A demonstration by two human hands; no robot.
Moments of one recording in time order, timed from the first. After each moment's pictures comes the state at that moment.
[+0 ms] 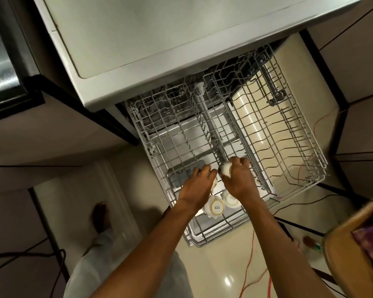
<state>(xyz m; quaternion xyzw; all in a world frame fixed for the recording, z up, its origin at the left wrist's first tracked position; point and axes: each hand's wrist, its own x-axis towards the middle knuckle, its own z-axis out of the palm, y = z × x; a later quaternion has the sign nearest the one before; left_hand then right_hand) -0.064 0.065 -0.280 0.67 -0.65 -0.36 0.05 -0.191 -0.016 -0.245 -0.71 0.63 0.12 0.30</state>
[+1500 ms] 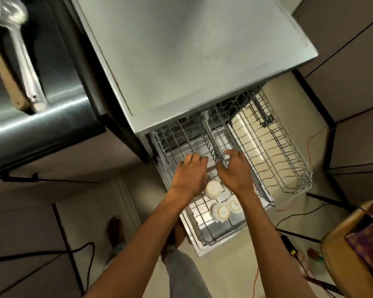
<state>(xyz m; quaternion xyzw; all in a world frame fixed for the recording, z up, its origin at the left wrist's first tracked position) 0.025 0.045 -0.122 0.71 -0.66 -0.26 0.01 -0.109 -0.013 -0.099 -0.69 0.64 -0.04 0.34</state>
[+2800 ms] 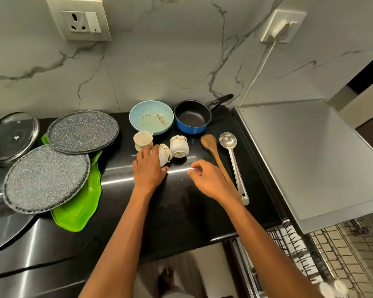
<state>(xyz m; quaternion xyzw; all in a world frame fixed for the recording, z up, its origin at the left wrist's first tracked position) 0.655 0.197 0.017 0.91 -0.38 -0.09 0.16 0.475 0.112 0.089 -0.80 0.42 -0.04 0.42</state>
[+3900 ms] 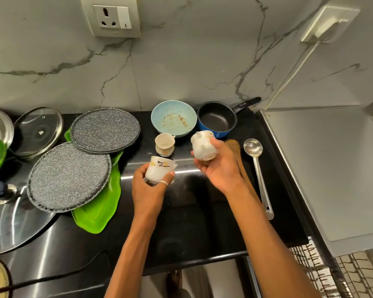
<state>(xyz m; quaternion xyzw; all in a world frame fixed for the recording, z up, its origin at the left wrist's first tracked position) 0.638 0.270 0.052 0.72 -0.06 -0.21 0.66 0.553 0.094 0.096 -0.29 0.38 -0.22 0.85</state>
